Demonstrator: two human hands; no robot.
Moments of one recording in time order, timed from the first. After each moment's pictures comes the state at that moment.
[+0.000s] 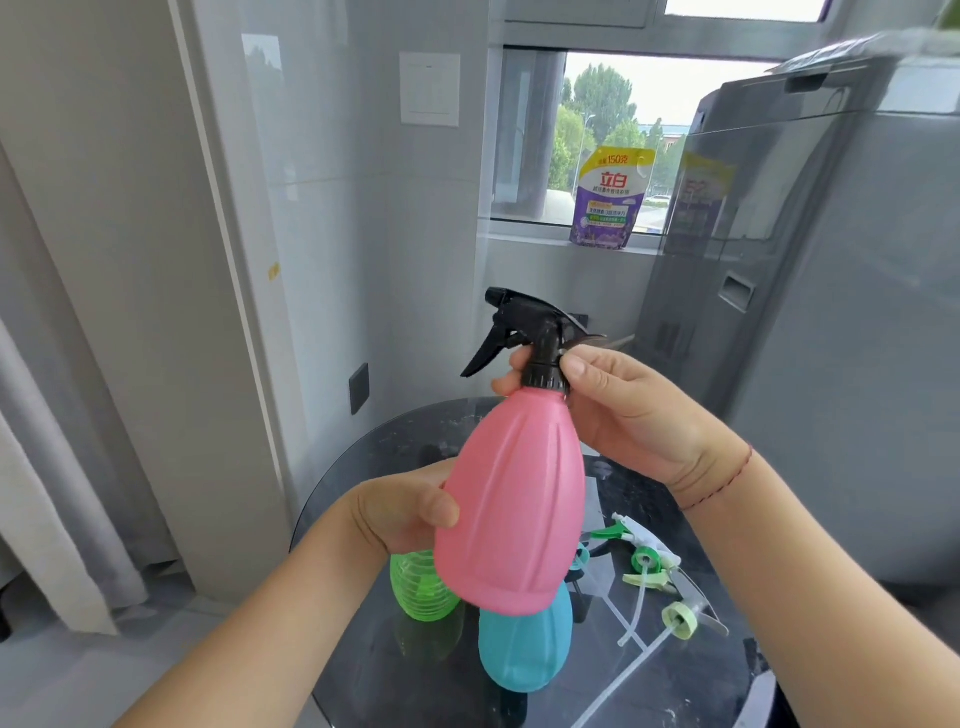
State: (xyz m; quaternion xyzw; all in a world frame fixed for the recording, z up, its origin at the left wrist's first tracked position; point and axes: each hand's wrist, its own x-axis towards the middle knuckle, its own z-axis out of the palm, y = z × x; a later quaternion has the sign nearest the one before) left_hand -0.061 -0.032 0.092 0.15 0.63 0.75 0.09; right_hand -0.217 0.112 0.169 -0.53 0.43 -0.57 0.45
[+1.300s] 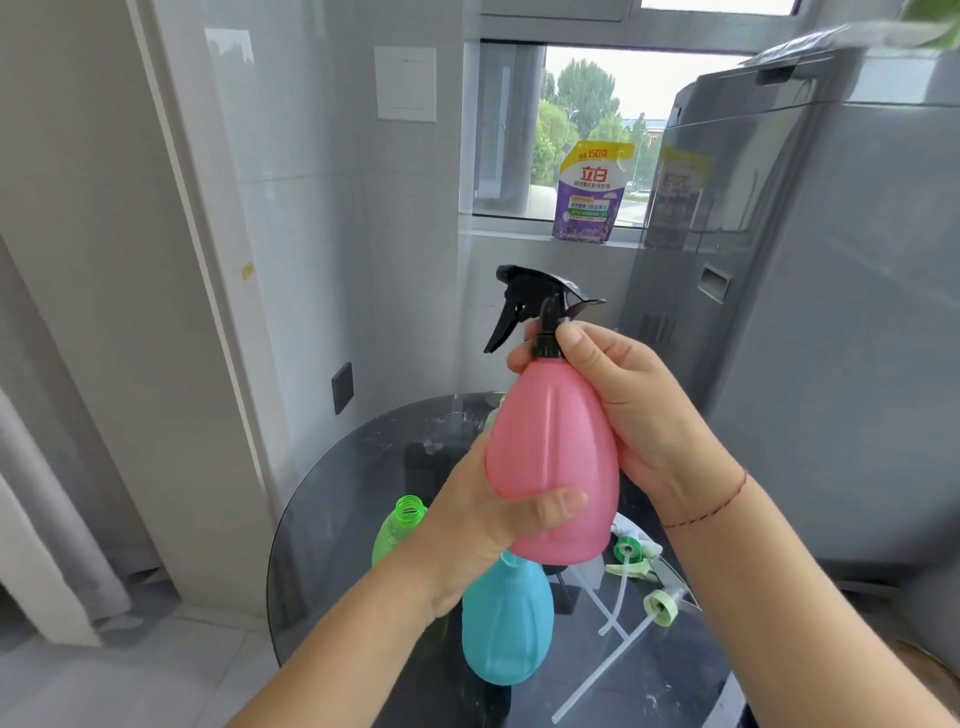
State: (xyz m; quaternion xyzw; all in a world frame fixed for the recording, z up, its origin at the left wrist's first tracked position) left_hand -0.074 0.047 0.094 -0.02 0.65 0.73 -0.20; right_hand -0.201 0.128 0.170 -0.44 0.49 -0.70 0.28
